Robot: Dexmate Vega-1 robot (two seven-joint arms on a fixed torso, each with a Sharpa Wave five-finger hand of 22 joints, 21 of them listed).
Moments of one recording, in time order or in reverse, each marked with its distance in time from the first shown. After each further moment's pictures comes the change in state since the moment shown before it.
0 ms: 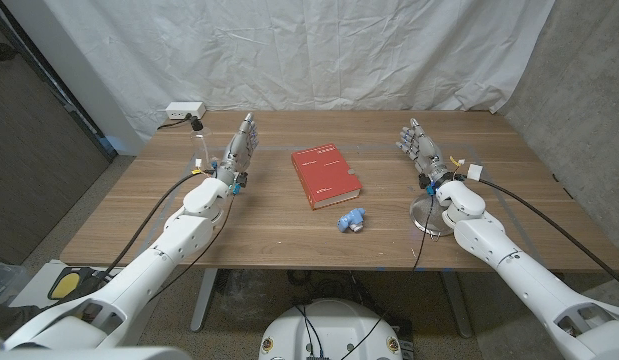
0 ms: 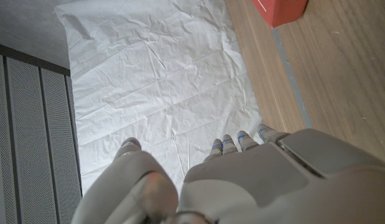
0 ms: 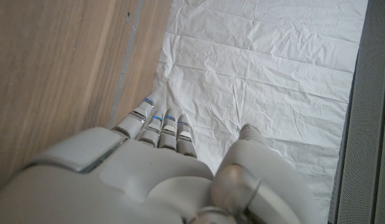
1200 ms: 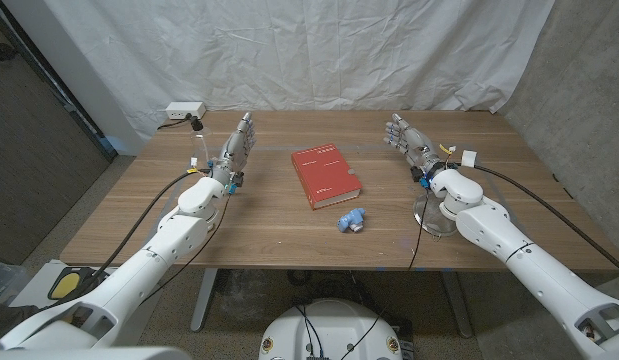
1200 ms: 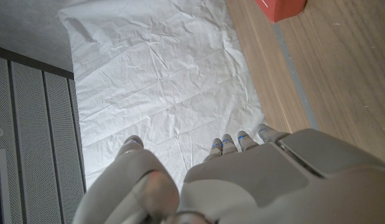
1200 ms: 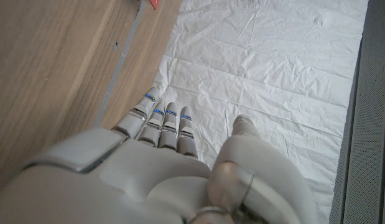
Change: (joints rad) left arm 0.022 0.028 -0.014 -0.038 -0.003 0.004 0.000; left_hand 0.013 0.013 0.004 -0.004 0.004 0.009 -0.002 0.000 0.000 0.005 -0.005 0.000 0.000 -0.005 0.005 0.004 0.000 0.000 0.000 0.000 0.005; right arm -0.024 -0.096 -0.025 -0.259 -0.027 -0.215 -0.081; right_hand 0.096 0.031 0.043 -0.068 -0.016 0.111 -0.017 0.024 0.004 0.088 0.009 0.029 0.000 0.113 0.005 0.020 0.000 0.086 0.004 0.019 0.004
